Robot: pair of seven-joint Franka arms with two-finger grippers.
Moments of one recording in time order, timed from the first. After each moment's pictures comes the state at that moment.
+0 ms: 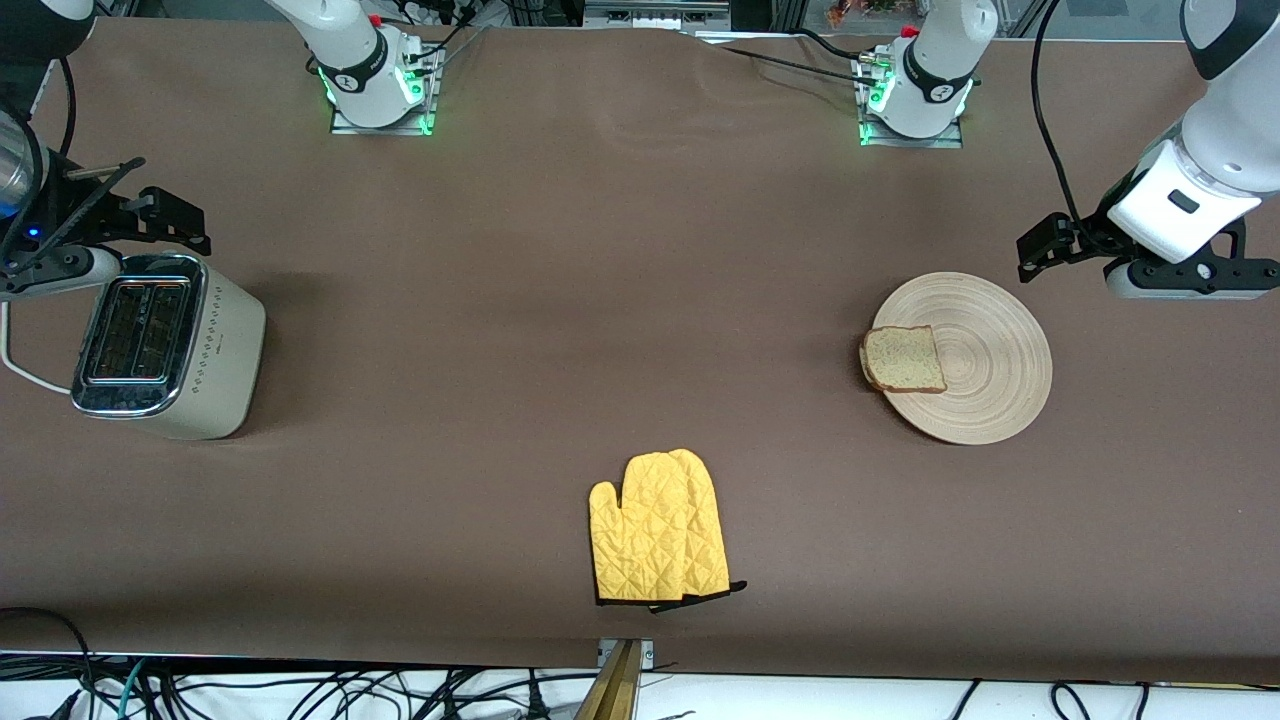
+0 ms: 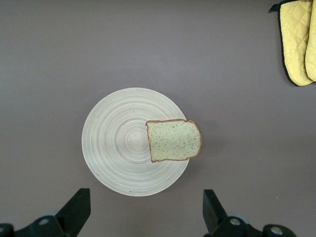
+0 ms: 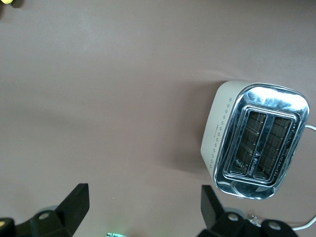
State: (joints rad) left arm -0.01 0.01 -0.09 -1.70 0.01 1.70 -0.11; right arm 0.11 0.10 -0.07 -1.51 0.01 1.51 -0.17
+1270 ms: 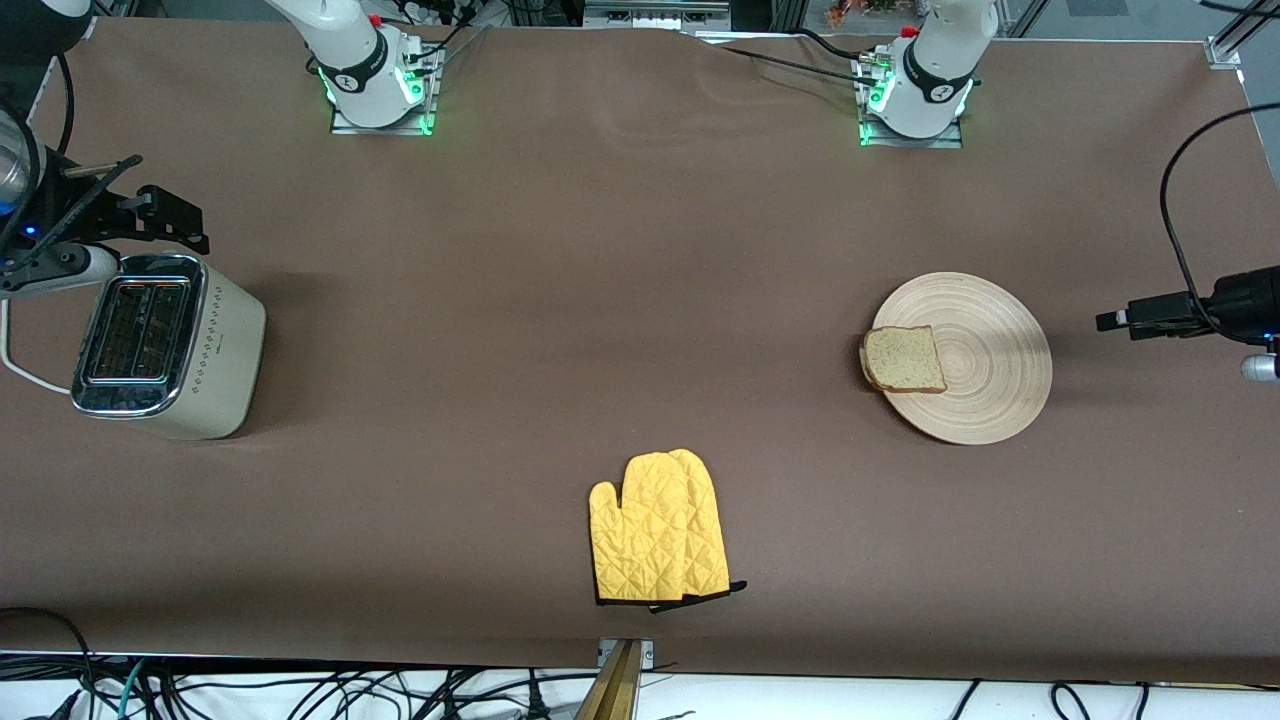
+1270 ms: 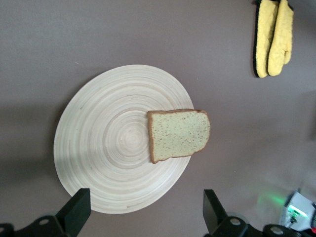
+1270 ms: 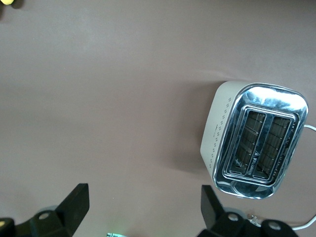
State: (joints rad) left arm 0.52 0.38 -0.07 -1.70 -0.50 1.66 0.58; right arm 0.11 0.09 -0.07 -1.51 0.01 1.51 -0.17
